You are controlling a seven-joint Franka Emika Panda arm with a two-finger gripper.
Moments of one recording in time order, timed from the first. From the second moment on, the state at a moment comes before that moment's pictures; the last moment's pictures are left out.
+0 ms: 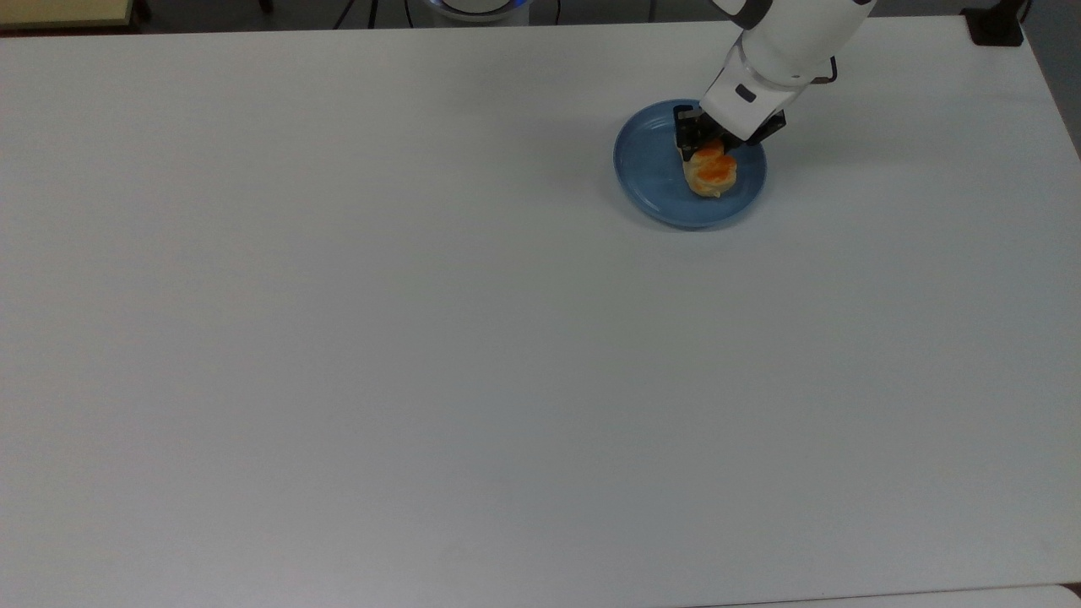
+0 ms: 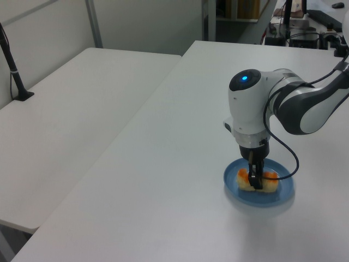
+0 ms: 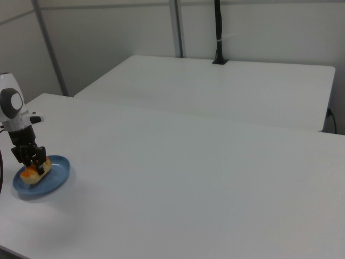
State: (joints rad) arm 0.53 0.30 0.11 -1.91 -0.09 2.02 0.55
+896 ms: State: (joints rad) arm 0.21 0.24 0.08 -1.64 -0.11 1.84 0.33
